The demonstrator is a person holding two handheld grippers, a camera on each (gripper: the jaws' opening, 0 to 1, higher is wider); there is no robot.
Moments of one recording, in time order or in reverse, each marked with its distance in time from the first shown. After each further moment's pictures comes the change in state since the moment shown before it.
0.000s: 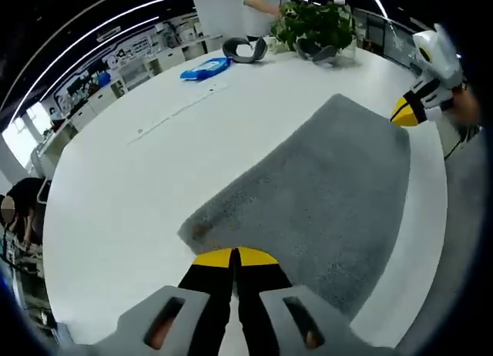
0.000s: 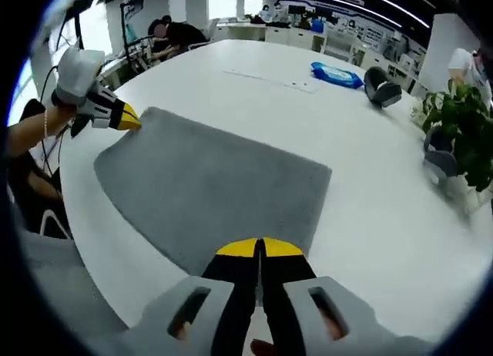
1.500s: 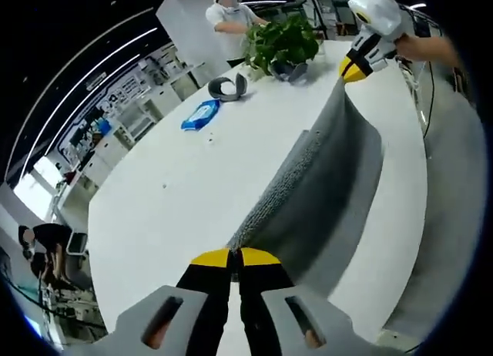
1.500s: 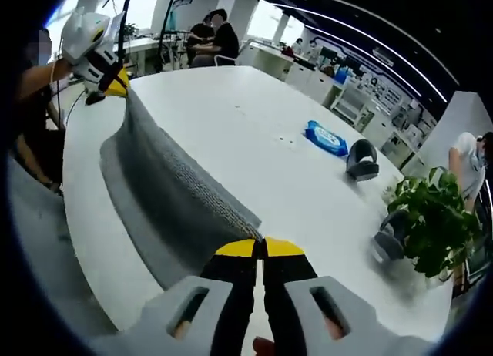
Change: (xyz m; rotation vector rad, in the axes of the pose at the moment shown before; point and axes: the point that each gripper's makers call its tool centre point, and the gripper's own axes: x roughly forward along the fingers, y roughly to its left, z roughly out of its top) left arm -0.106 0.009 0.062 0.208 -0.174 0.148; right arm -0.059 -0.061 0.084 -0.359 -0.164 -0.099
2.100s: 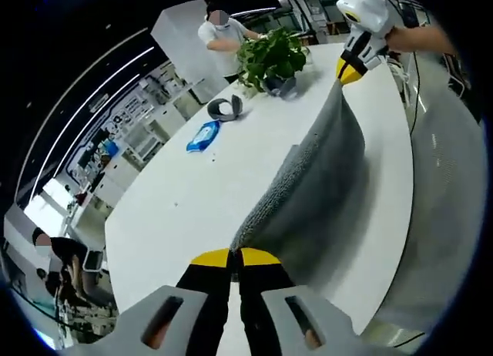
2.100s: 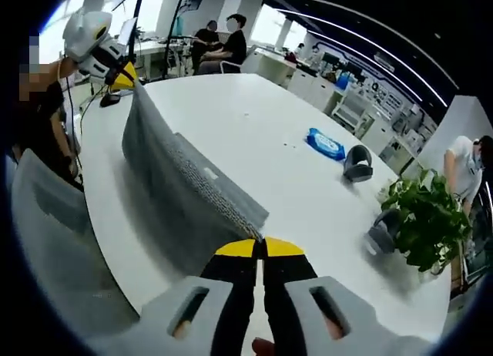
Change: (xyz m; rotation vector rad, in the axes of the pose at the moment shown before) left arm -0.061 -0.015 0.025 0.106 -0.083 0.069; right arm -0.066 0.015 -0.004 -0.013 -0.037 0.007
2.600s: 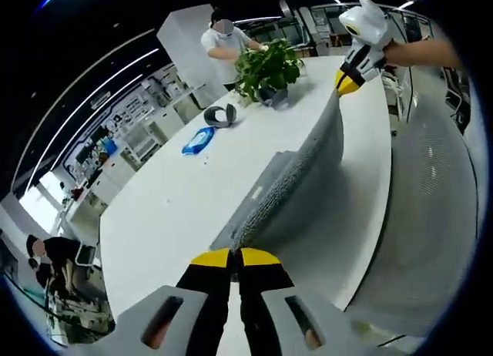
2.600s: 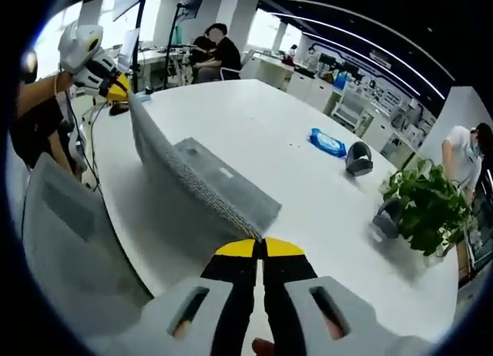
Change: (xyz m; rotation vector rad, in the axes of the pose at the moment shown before) left arm -0.048 -0.029 -0.005 -0.039 -0.040 -0.020; right arm -0.039 0.026 -0.008 0.050 -0.029 0.013
